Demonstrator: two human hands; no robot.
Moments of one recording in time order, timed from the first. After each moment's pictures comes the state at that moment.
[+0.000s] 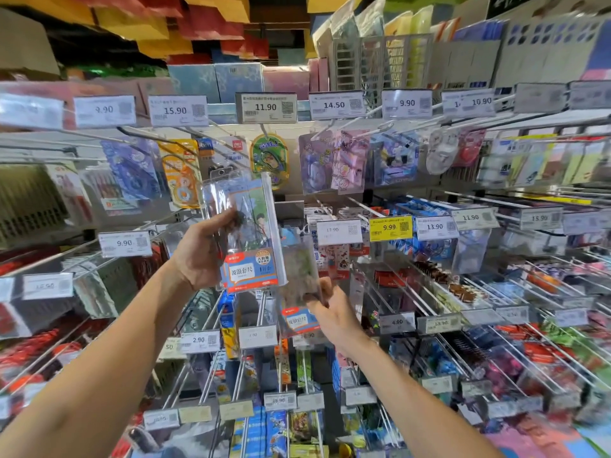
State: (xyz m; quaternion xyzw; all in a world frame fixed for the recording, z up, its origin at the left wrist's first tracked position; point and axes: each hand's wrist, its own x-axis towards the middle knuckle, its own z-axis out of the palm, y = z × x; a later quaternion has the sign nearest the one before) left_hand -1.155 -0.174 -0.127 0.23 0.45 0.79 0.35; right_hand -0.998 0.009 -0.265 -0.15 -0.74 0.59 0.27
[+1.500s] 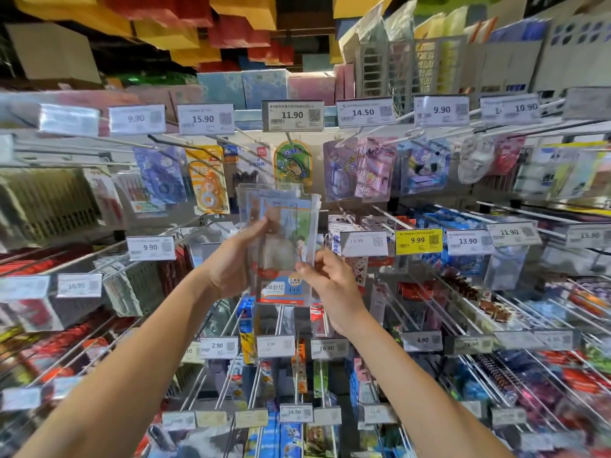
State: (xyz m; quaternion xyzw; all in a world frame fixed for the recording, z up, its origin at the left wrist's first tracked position) left_hand -1.151 -0.170 -0.128 0.33 0.55 0.69 0.35; right_hand -1.027 -0.012 -0.195 0.00 -0.69 0.65 0.31
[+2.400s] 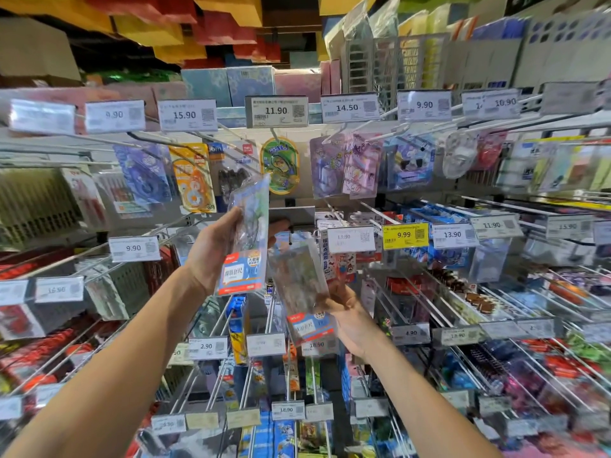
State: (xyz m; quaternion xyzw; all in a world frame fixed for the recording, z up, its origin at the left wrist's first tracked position) left_hand -1.146 -0.163 -0.121 0.22 0.45 0.79 0.34; right_hand -1.011 0.026 -0.260 -0.10 -0.50 0.84 0.19
